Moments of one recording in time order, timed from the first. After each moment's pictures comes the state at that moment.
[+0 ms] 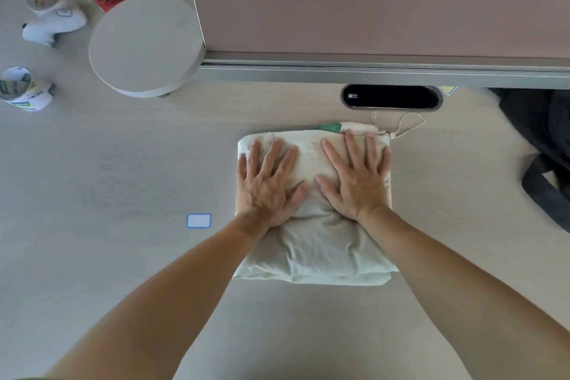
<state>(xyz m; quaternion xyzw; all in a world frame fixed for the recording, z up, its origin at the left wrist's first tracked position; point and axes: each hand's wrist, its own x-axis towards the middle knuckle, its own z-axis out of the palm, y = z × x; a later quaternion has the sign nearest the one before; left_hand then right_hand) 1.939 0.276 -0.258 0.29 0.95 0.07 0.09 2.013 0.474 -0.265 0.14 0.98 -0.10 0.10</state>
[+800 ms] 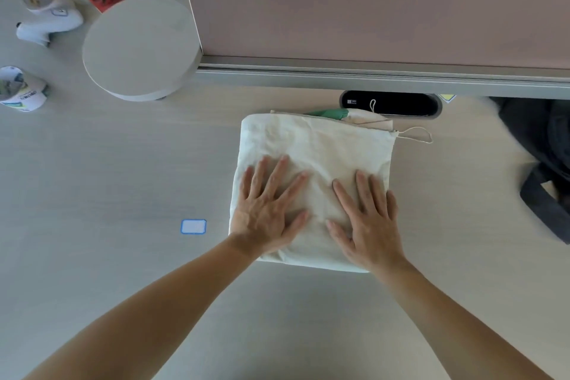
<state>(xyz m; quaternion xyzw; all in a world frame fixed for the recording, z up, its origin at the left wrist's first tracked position) 1.958 0.263 -0.258 0.38 0.92 0.07 0.05 2.085 0.467 -0.263 0.12 0.98 -0.12 0.08</state>
